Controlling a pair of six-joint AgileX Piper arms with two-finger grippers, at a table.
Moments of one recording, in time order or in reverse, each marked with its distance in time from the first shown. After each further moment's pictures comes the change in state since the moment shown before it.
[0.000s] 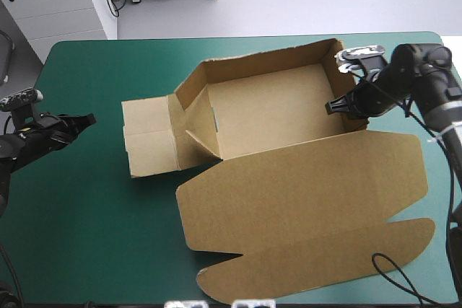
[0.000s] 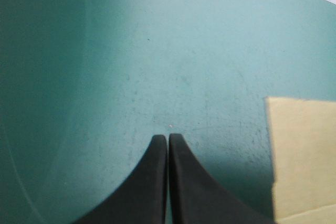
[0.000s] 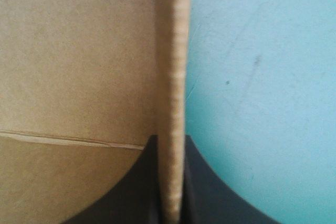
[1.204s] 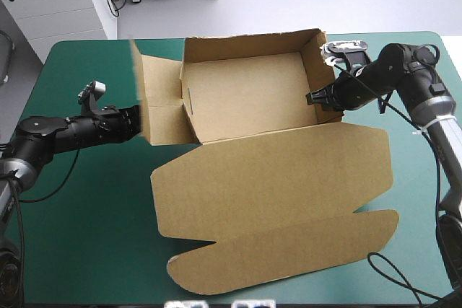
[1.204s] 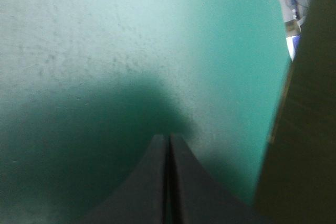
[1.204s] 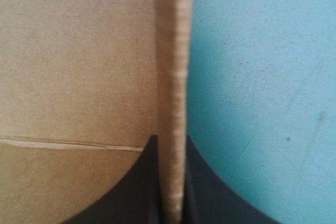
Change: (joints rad) left arm -0.223 0.180 -0.061 -0.387 0.323 0.038; right arm 0.030 0.060 -0.003 0.151 -0.132 -0.010
